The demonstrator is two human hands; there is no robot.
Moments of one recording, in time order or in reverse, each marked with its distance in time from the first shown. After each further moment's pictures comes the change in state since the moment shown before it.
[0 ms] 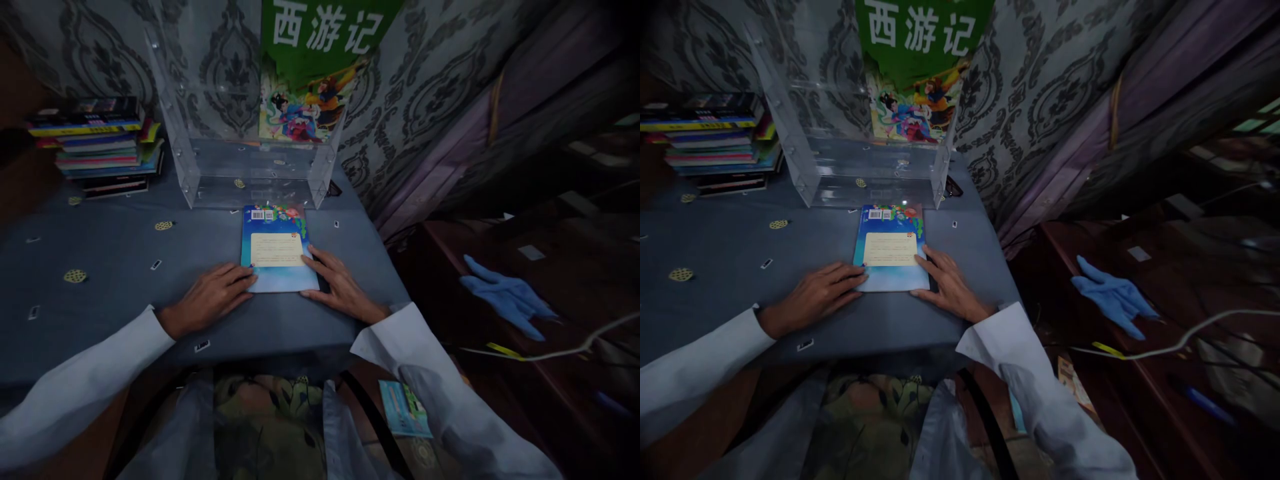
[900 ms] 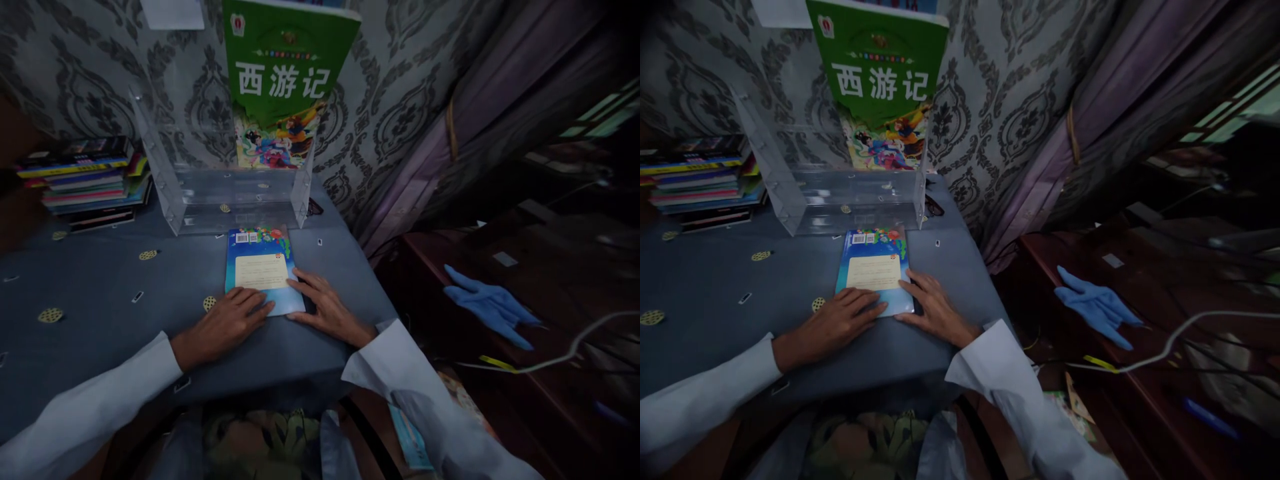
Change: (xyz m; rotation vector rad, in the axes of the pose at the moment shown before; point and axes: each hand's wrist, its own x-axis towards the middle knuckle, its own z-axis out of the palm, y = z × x) left_hand 0.039 0.023 0.030 0.105 -0.052 0.135; right_hand -0.003 -0.002 0.001 0.010 0.058 -0.027
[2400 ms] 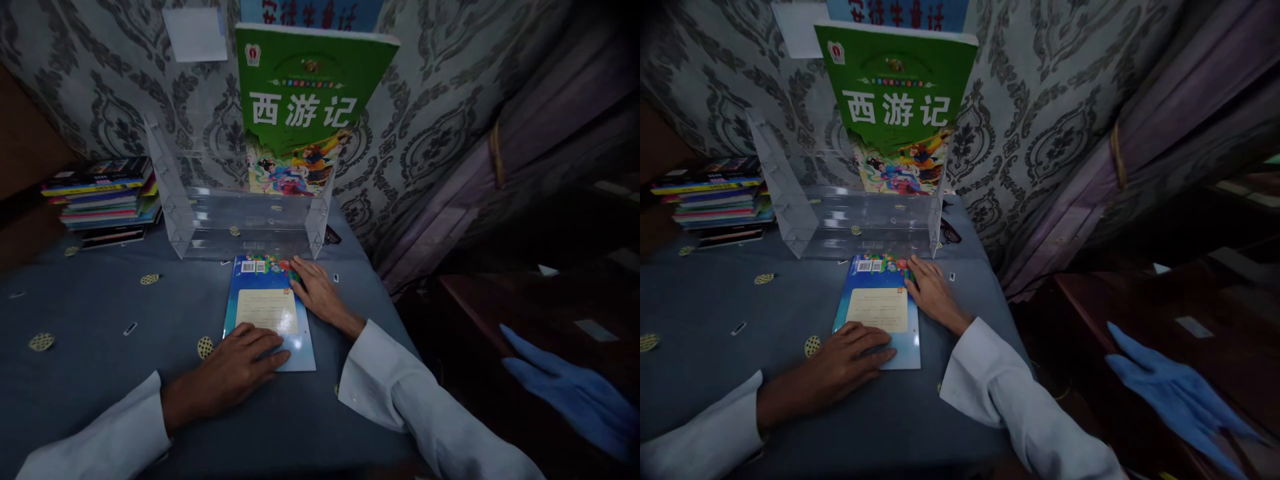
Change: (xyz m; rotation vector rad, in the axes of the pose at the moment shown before) left_hand 0.029 0.001 -0.007 -0.172 0.005 -0.065; right_hand 0.111 0.068 0.009 -0.103 0.069 0.100
